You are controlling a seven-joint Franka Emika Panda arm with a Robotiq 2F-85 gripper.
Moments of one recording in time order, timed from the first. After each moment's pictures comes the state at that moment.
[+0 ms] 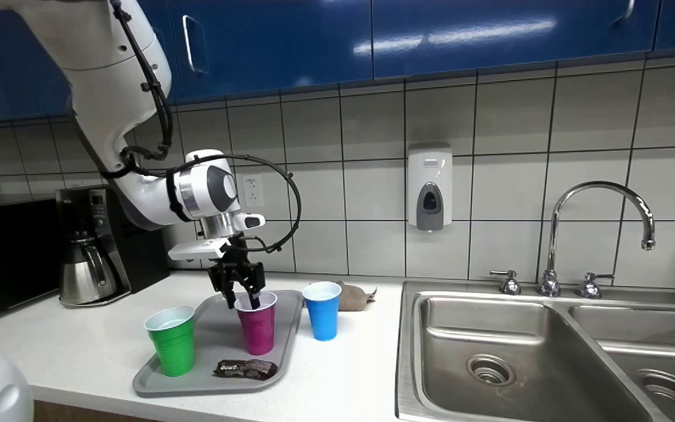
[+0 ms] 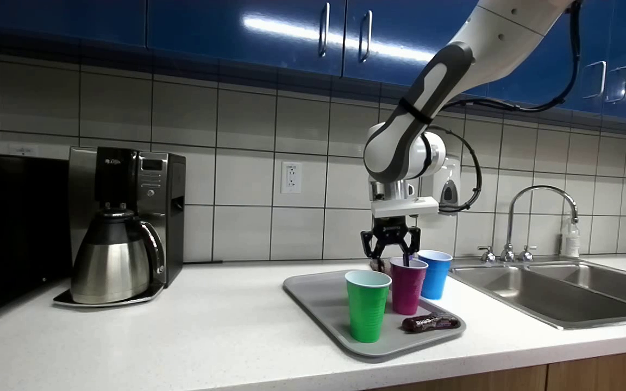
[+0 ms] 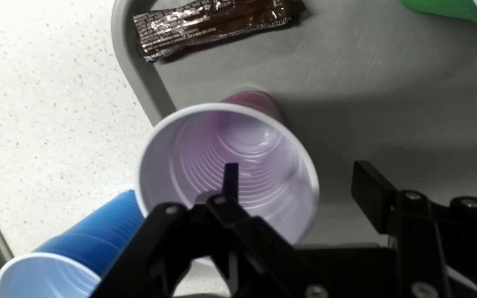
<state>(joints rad) 0.14 0.23 0.03 -2.18 -0.22 2.39 0.47</state>
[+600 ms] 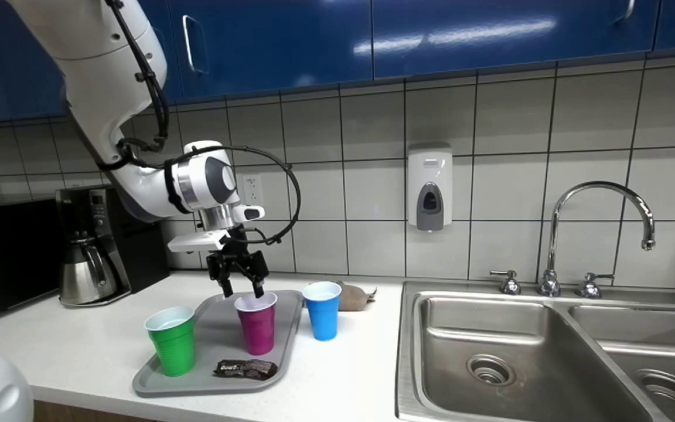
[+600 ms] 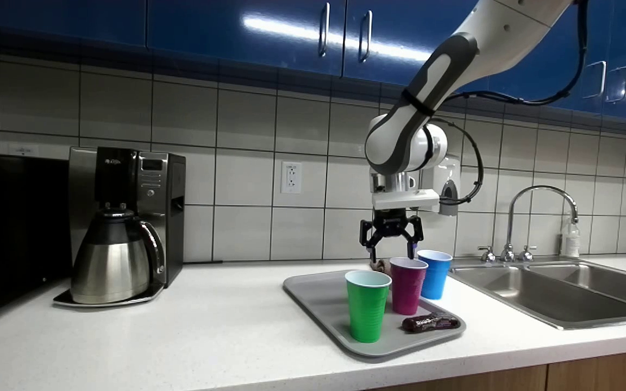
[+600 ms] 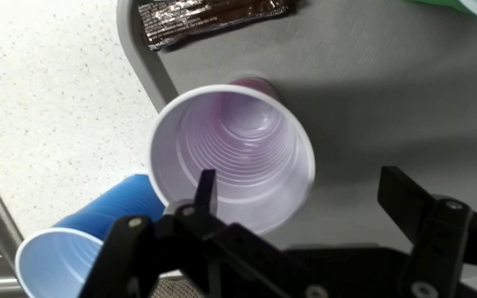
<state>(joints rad) 0.14 0.20 0.03 -2.19 -0.22 2.38 0.47</state>
